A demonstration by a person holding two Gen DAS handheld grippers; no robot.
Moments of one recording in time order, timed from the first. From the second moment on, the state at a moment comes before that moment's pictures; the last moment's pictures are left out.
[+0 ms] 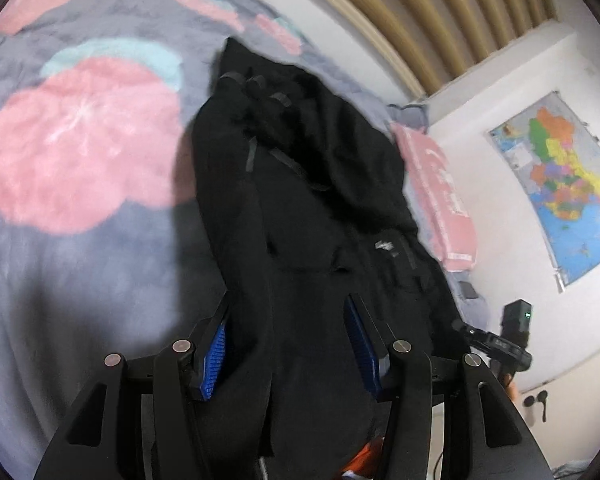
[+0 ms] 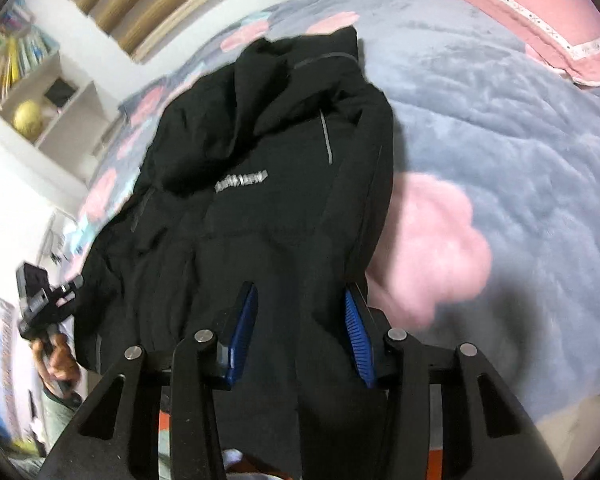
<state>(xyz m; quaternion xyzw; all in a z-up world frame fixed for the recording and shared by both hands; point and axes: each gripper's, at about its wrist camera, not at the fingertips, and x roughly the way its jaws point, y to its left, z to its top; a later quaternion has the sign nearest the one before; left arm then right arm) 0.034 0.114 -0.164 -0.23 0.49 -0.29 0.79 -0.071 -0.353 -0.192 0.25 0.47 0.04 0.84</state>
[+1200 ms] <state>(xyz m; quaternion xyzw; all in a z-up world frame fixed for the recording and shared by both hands) 0.007 0.138 -0.115 -0.28 0.41 -0.32 0.81 -0.084 -0.354 -0.163 0.25 0.44 0.10 0.86</state>
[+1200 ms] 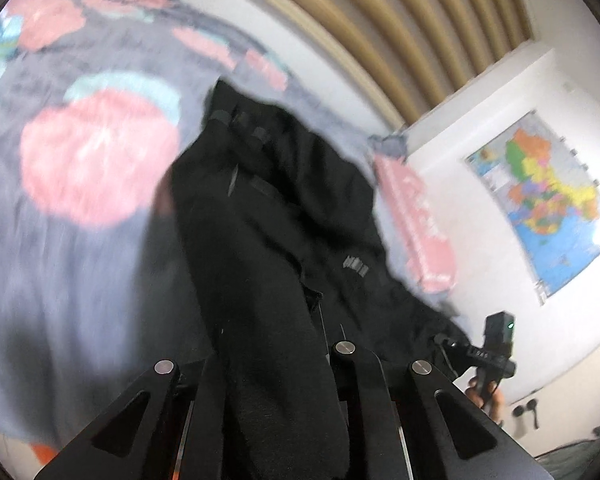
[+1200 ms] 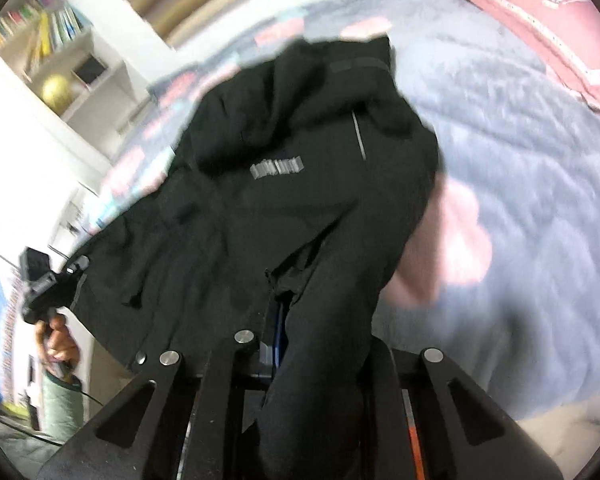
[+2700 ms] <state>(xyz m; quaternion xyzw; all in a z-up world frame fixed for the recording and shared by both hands) 0.319 0.062 -0.098 -0.22 0.41 -0.31 0.83 0.226 -0.452 -0.141 0.28 0.44 0.04 0.85</state>
